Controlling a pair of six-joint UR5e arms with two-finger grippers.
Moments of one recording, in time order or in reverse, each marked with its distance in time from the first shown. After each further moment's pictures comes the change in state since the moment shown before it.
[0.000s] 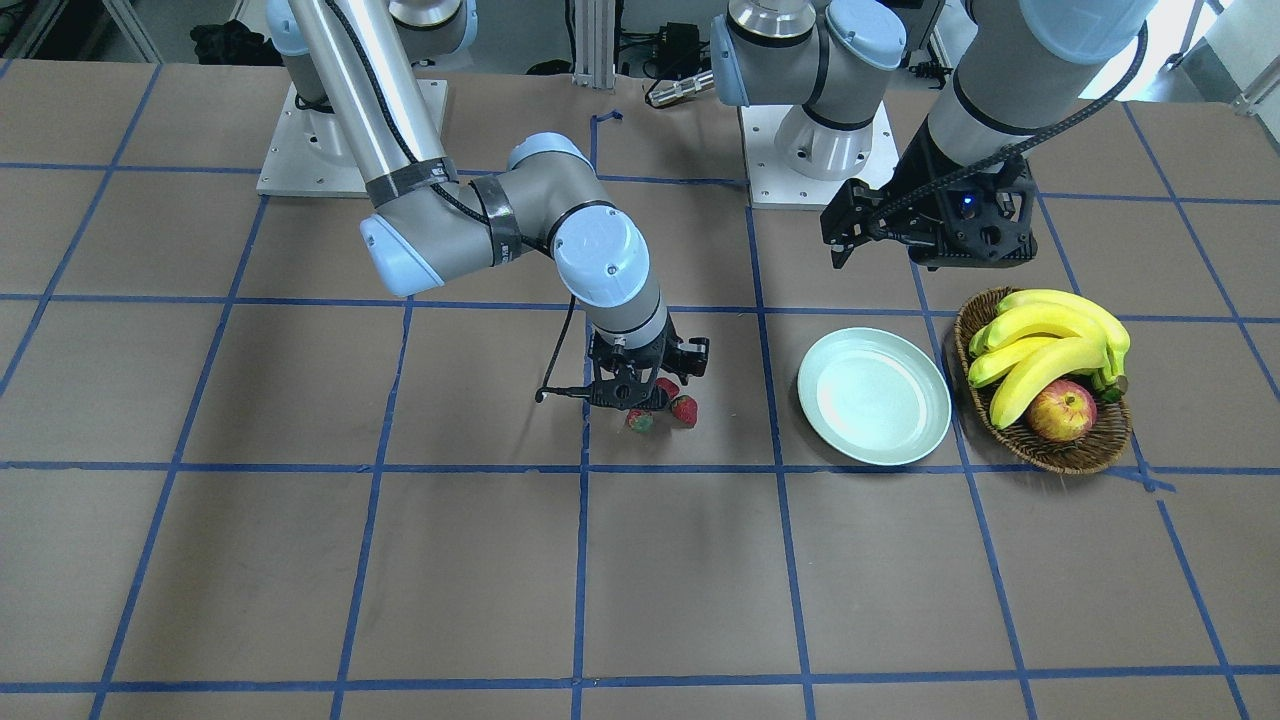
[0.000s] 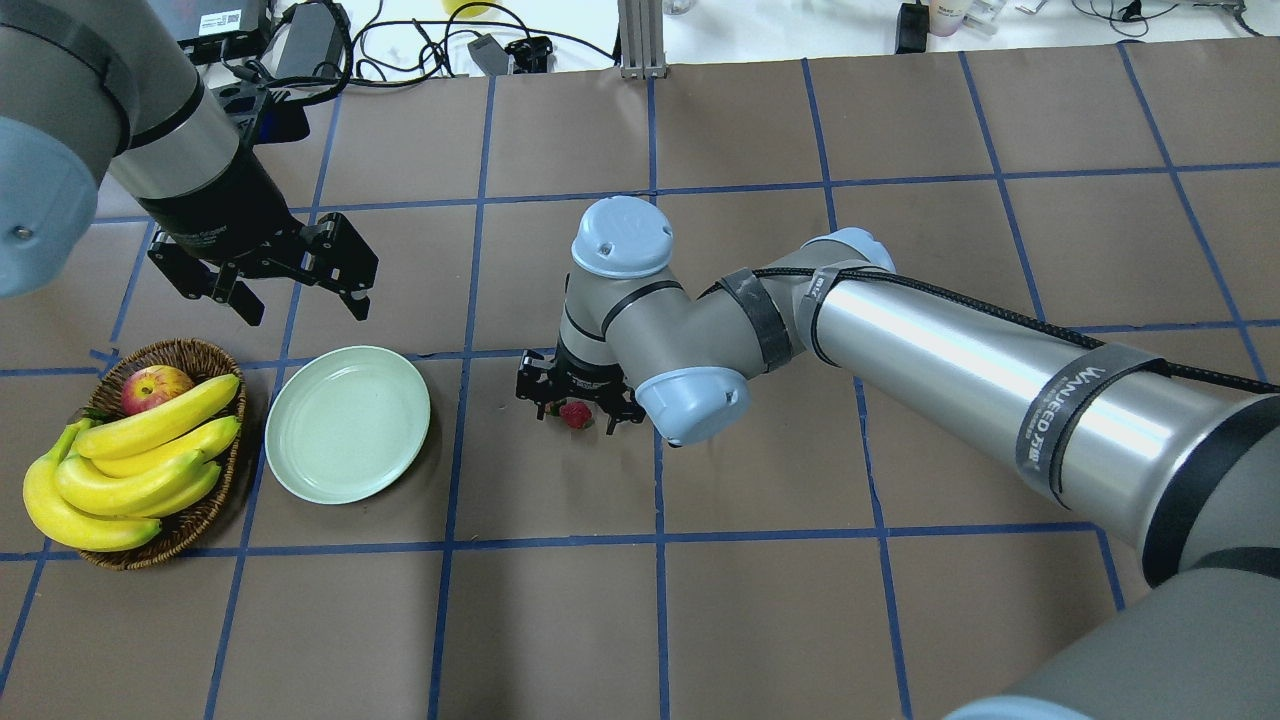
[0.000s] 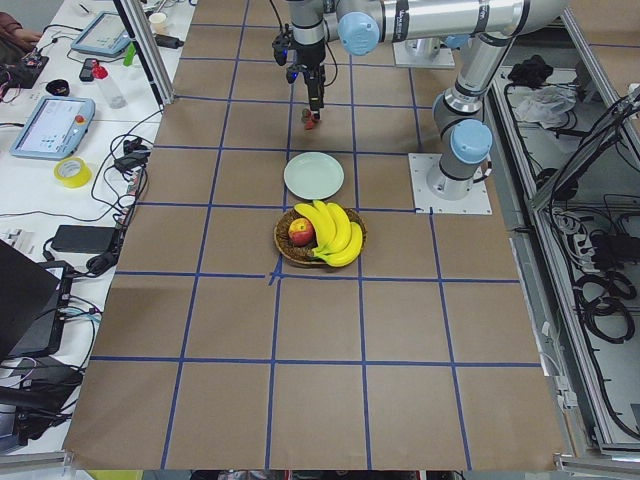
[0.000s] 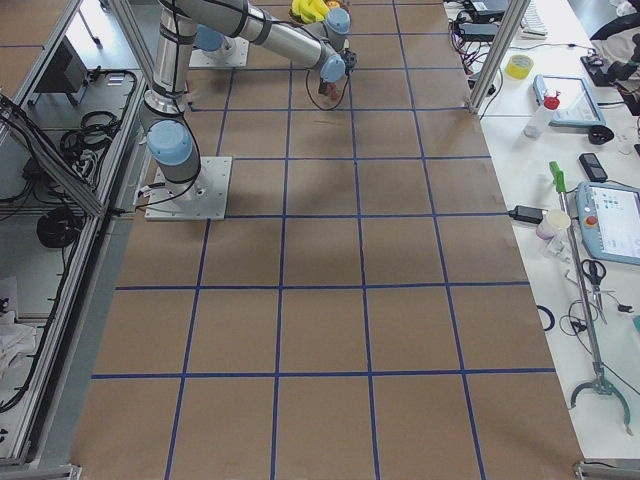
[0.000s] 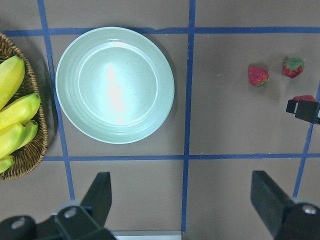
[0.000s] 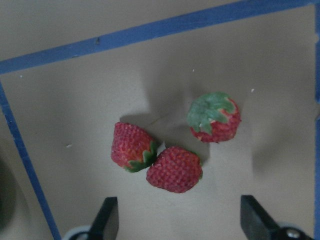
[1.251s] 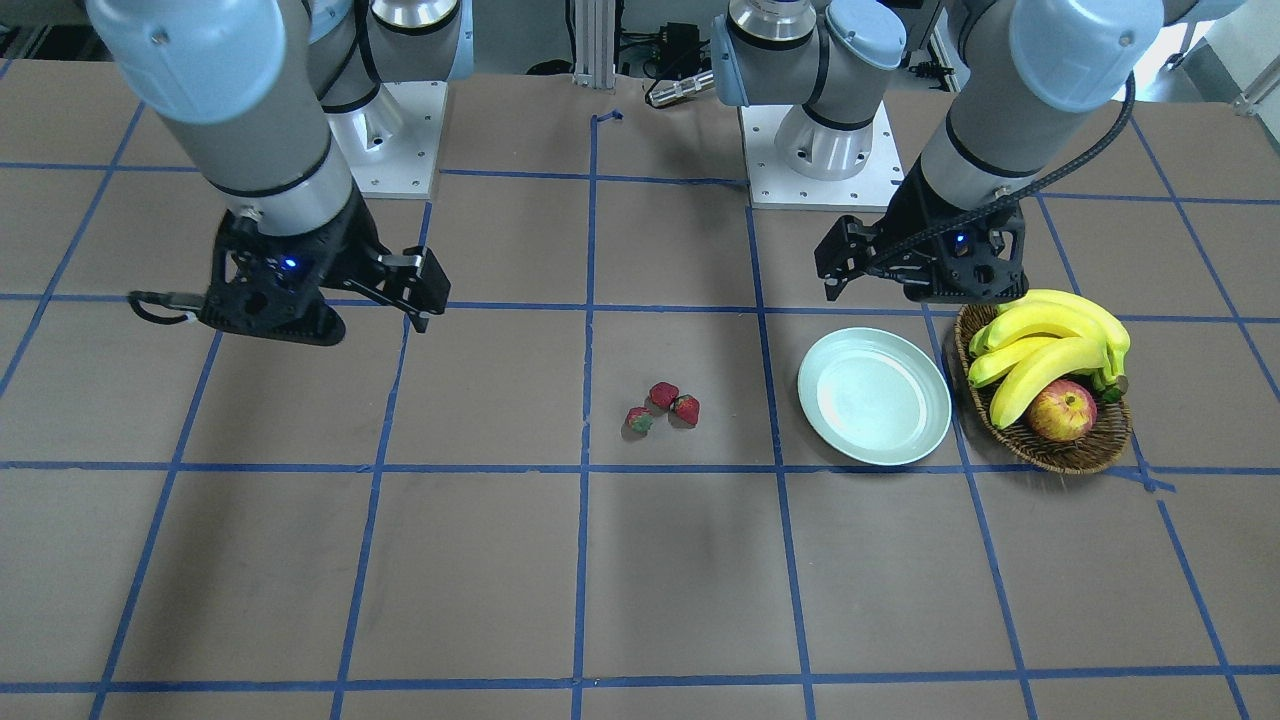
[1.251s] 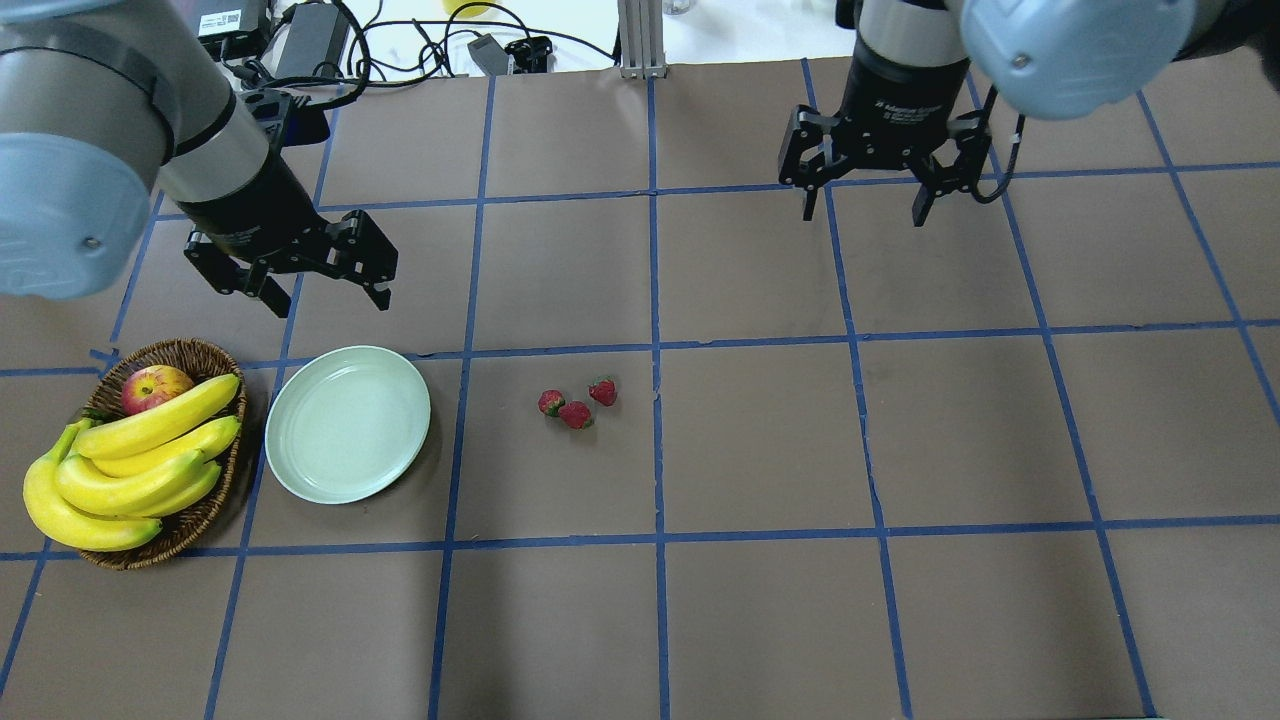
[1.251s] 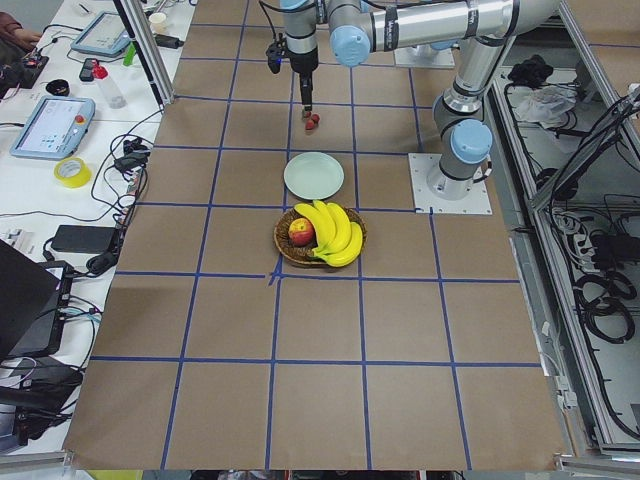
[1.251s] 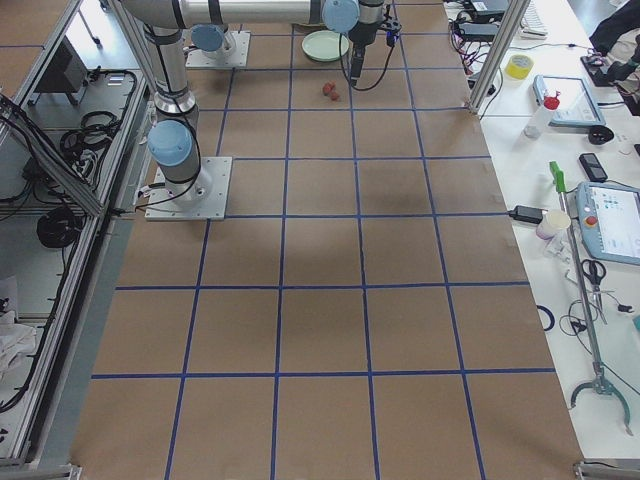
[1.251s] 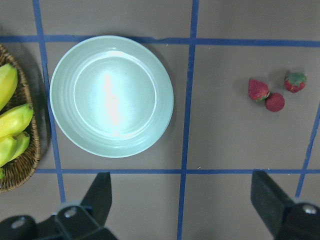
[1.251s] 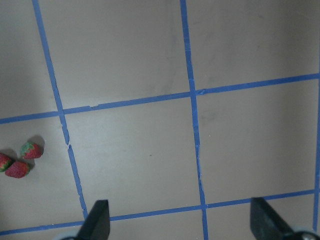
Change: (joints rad) left arm -0.036 -0.058 -0.048 0.167 -0.024 -0.019; right arm -0.391 -0.336 -0.325 0.734 -0.280 -0.434
